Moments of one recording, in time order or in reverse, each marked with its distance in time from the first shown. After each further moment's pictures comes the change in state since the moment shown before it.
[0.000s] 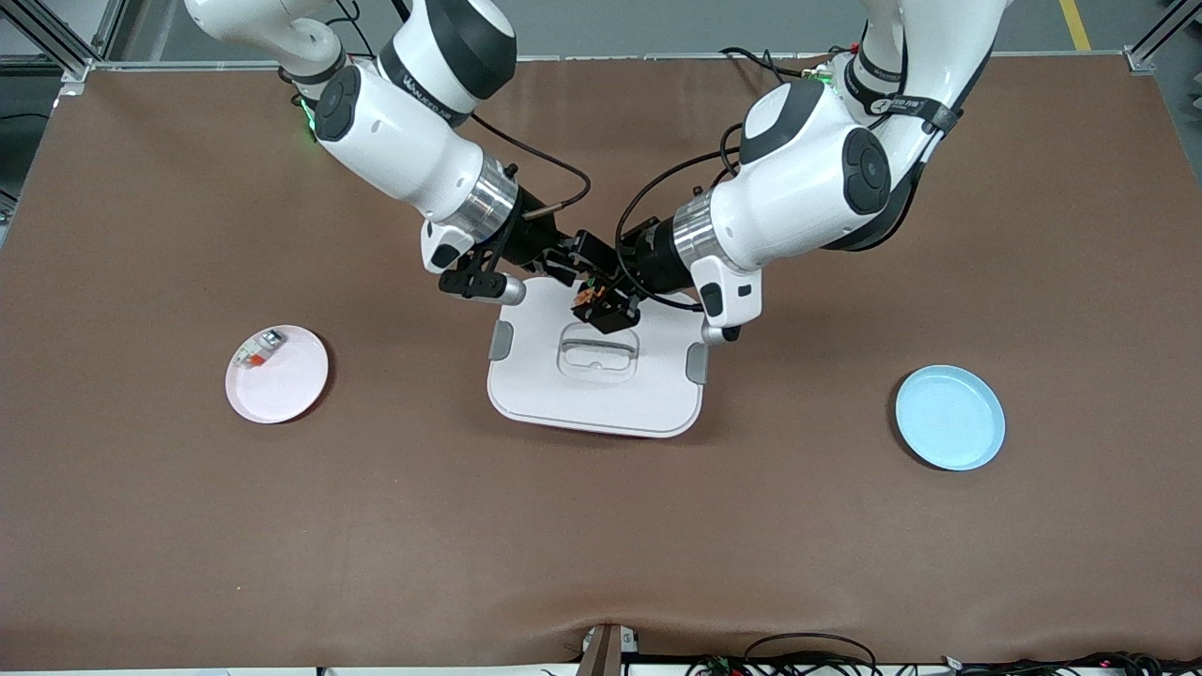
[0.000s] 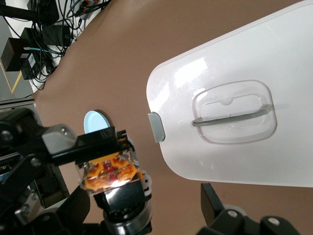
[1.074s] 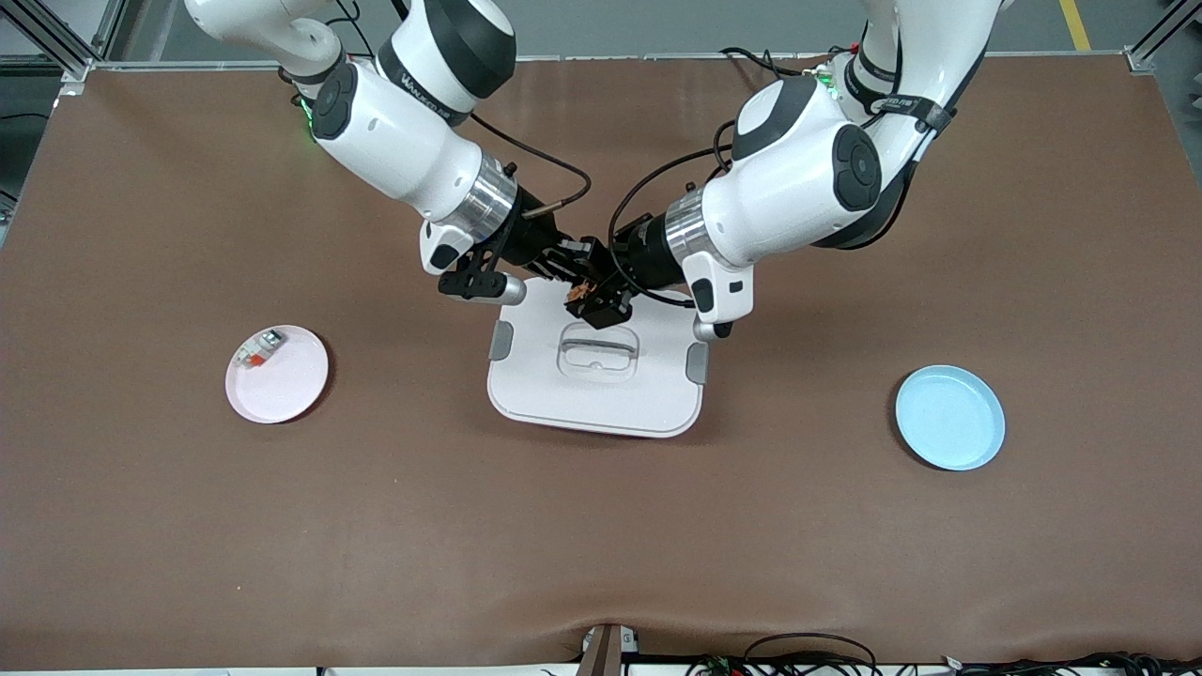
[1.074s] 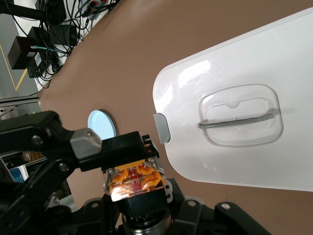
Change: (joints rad) left arm -0.014 0.004 0.000 0.006 0.000 0.002 0.000; right arm 0.001 0.001 0.002 0.016 0.000 0.001 -0.015
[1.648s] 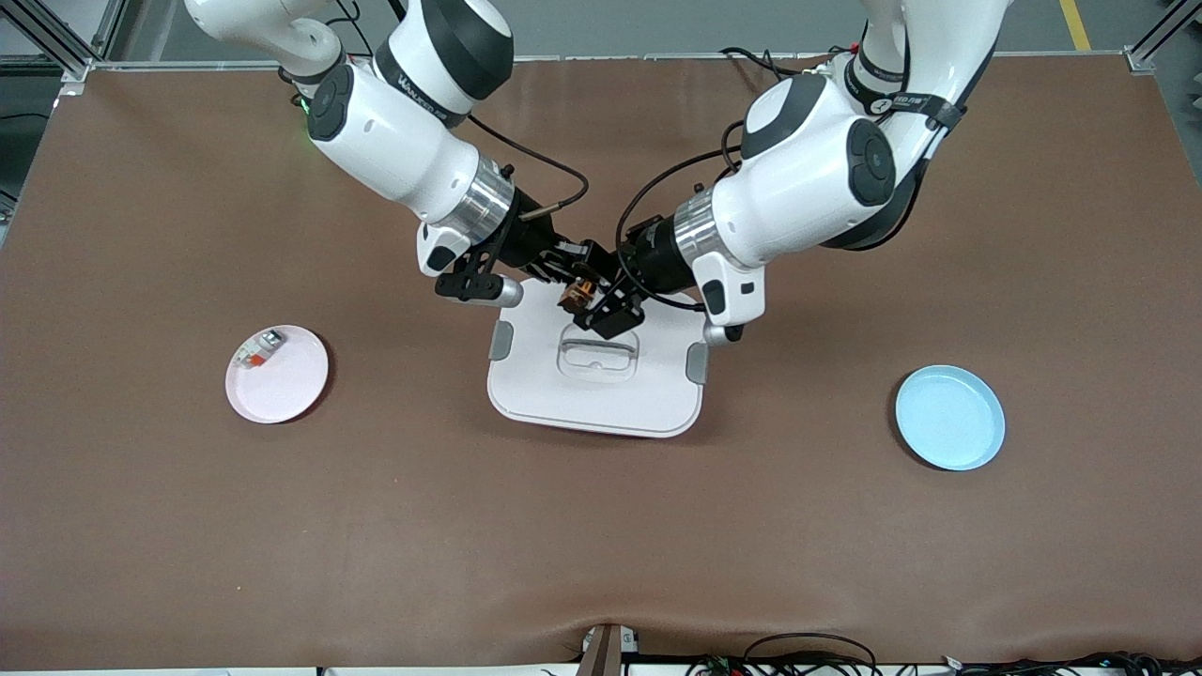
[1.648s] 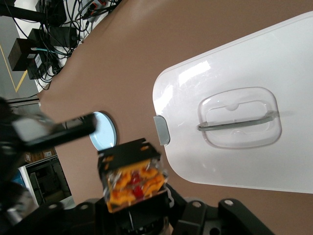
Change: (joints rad) left arm 0.016 -0.012 0.007 0.022 0.031 0.005 0.000; right arm -0.001 0.001 -0.006 0.005 0.000 -0.006 -0.001
